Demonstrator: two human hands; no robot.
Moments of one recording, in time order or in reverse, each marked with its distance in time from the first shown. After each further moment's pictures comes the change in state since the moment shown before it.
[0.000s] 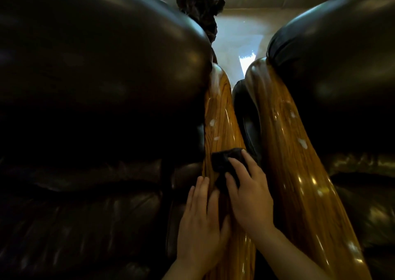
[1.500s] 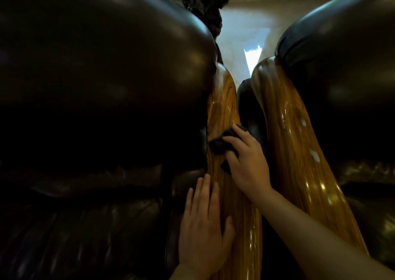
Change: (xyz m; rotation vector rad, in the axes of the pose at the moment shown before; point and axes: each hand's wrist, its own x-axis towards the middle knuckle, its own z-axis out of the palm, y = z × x) left_hand 0.031 0.001 -0.011 -0.043 -0.067 -0.074; right_hand 0.099 -0.010 0.004 0.152 -0.108 -0.092
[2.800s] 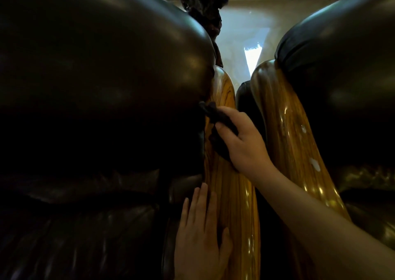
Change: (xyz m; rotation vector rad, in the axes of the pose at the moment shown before) left_hand 0.004 0.003 -0.008 0.002 0.018 0.006; right_hand 0.049 -0.034 -0.033 0.405 -0.020 -0.134
